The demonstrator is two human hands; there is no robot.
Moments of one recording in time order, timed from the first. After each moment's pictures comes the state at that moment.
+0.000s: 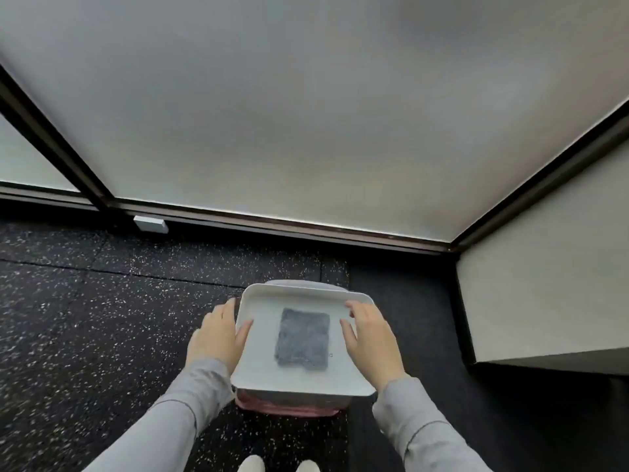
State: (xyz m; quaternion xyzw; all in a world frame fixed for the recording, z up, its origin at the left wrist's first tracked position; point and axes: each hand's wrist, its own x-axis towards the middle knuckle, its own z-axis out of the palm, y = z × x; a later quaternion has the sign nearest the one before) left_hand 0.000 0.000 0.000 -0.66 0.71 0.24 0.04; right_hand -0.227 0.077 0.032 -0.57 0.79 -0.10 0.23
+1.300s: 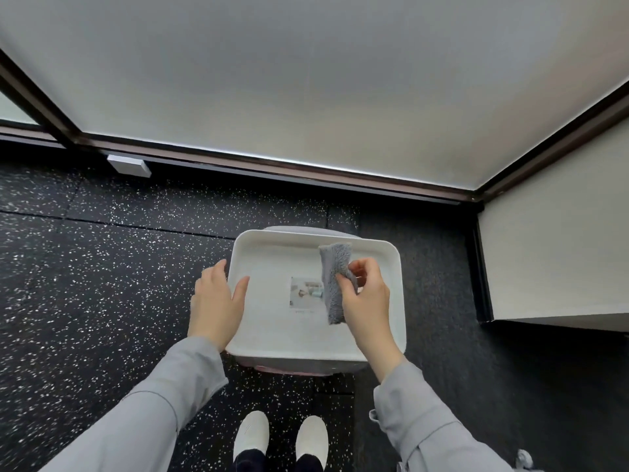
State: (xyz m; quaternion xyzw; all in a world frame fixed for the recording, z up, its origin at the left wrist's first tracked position) left_hand -0.001 -0.007 -0.105 -0.70 0.64 0.32 -0.08; right_hand -0.200 0.056 -0.065 -0.36 0.79 -0.40 0.31
